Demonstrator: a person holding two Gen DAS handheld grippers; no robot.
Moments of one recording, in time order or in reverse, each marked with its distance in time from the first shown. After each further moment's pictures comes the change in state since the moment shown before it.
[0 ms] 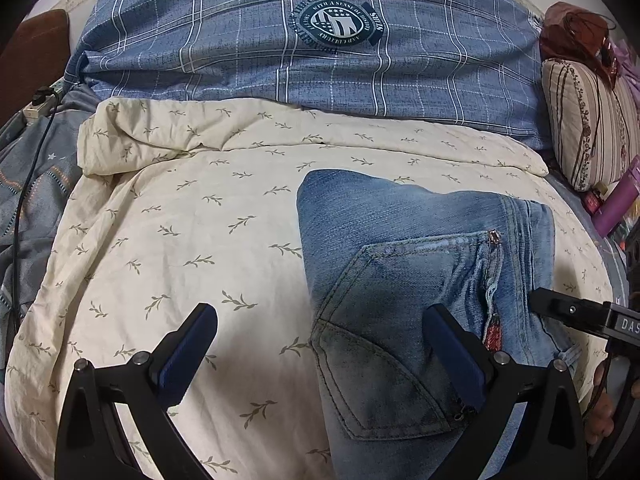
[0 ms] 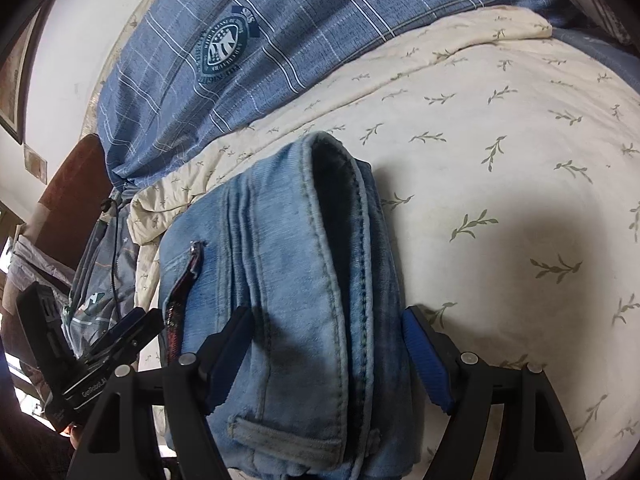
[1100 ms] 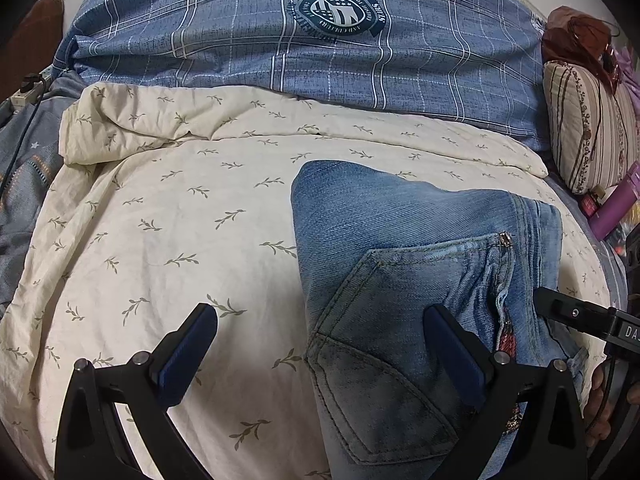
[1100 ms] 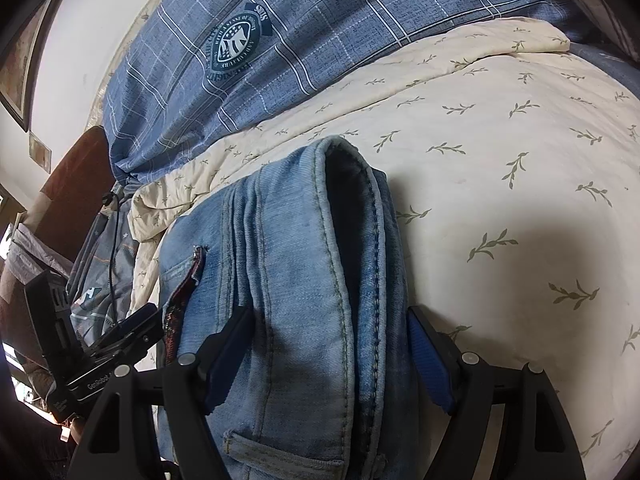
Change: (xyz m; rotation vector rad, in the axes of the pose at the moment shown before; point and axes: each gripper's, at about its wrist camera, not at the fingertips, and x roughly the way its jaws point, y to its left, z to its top) left arm 0.020 0.008 0.001 -0.021 0.017 -0.048; right arm 0.008 0.008 0.004 -0.048 -0.017 -0.003
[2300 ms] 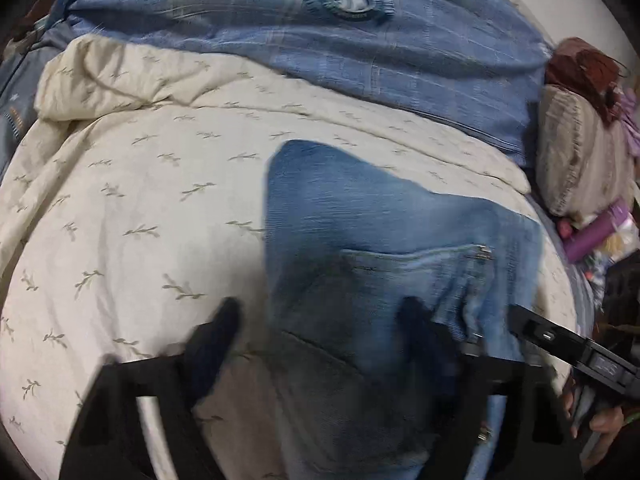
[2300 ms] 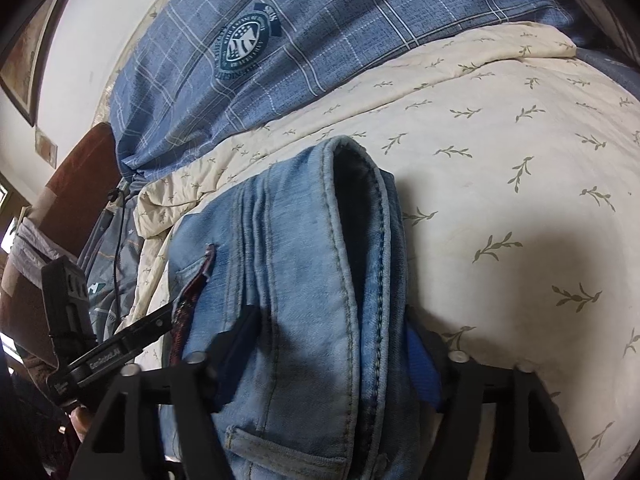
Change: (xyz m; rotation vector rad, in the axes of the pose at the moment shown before) left arm 0.012 0.000 -0.005 -0.101 0.049 -0.147; right arm -0.004 0.004 -0.003 -0.027 -0.006 0.018
